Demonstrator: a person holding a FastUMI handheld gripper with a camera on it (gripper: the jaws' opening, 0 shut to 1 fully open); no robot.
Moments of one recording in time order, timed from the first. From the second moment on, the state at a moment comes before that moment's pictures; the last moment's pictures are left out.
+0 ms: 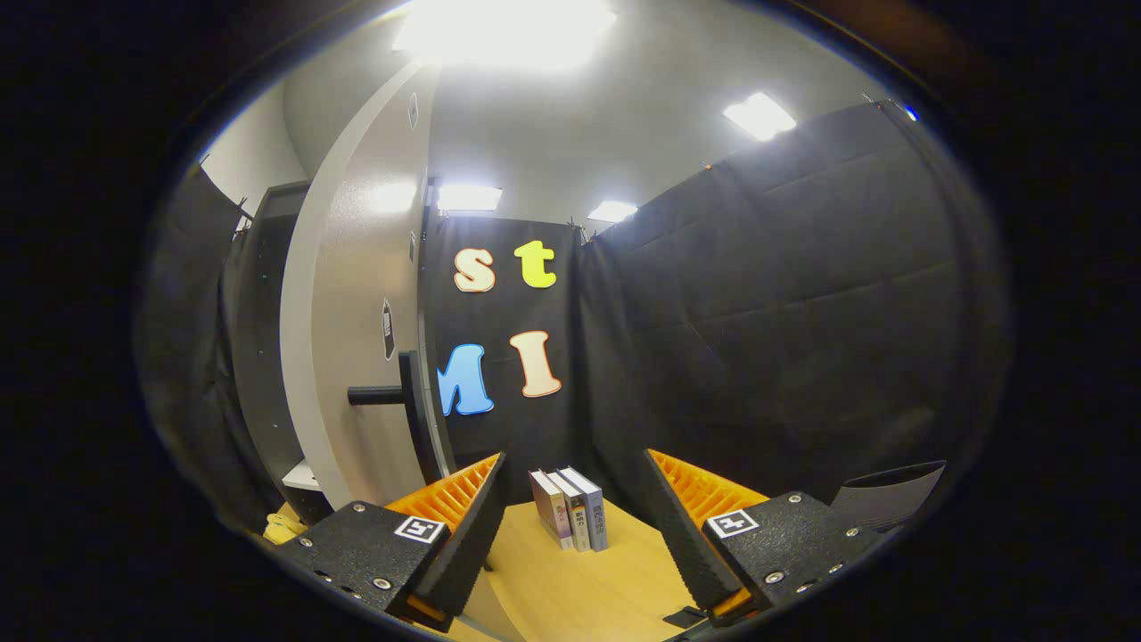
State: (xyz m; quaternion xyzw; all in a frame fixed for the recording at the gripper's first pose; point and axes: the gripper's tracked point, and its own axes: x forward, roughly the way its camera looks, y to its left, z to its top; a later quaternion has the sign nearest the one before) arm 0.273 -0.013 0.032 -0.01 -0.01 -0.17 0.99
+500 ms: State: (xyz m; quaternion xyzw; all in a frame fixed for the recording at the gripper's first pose) arm 0.276 0.047 0.023 0.01 0.01 -0.09 1.00
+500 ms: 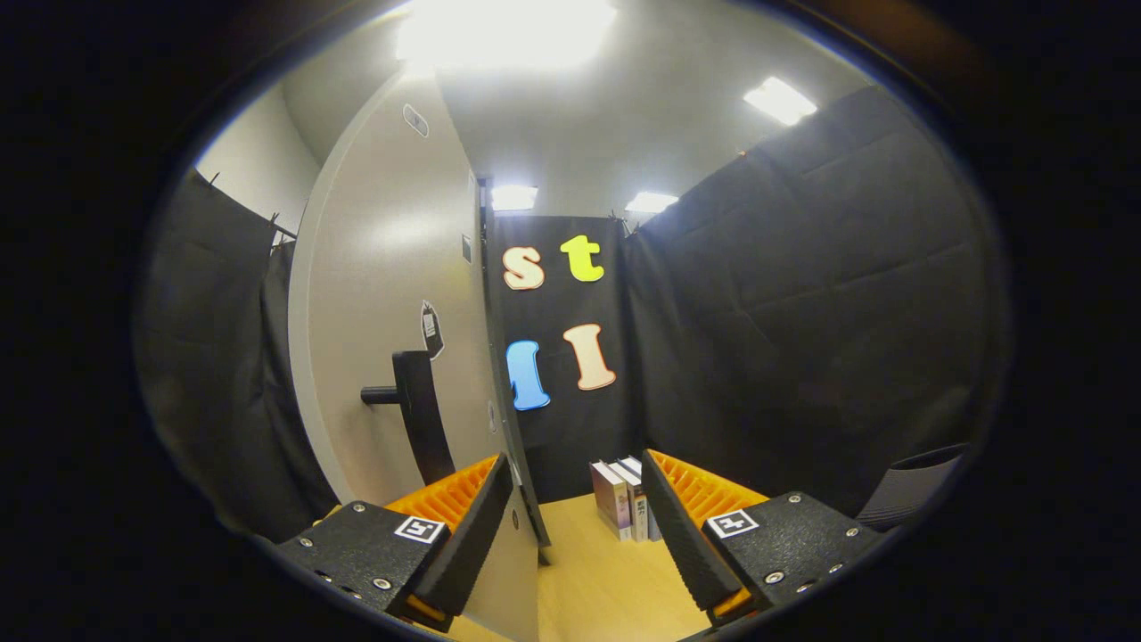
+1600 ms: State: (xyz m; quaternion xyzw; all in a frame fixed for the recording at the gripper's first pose) arm 0.329 0.138 0.017 0.06 0.01 0.01 1.00
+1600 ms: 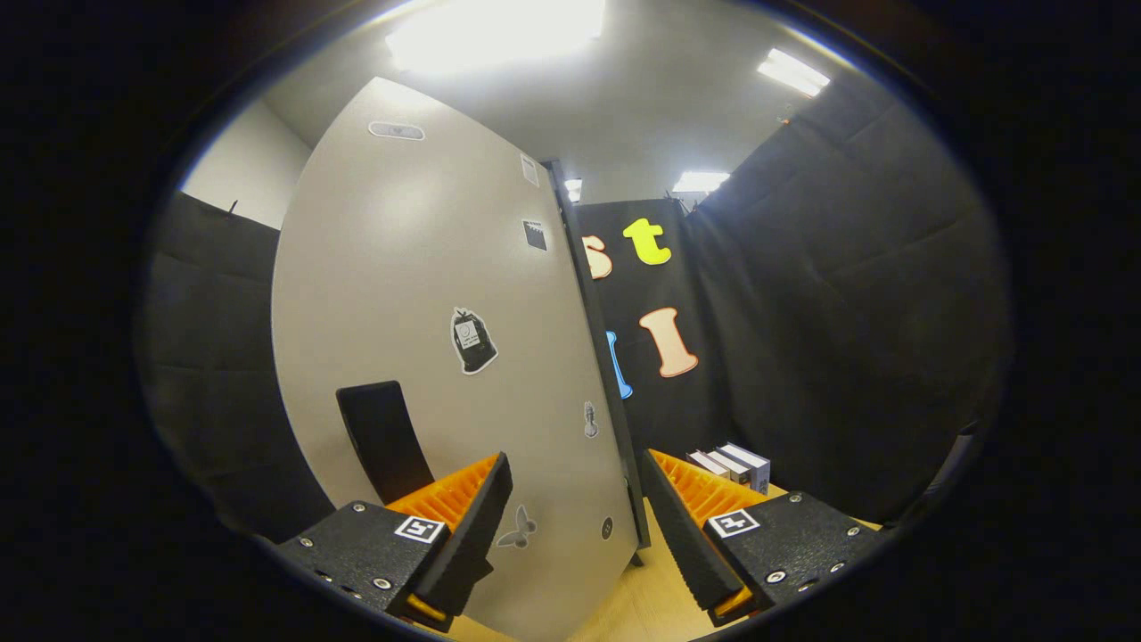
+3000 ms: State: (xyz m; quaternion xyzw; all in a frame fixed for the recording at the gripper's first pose) arm 0.341 0.218 -0.022 -0.01 0.05 0.10 0.99
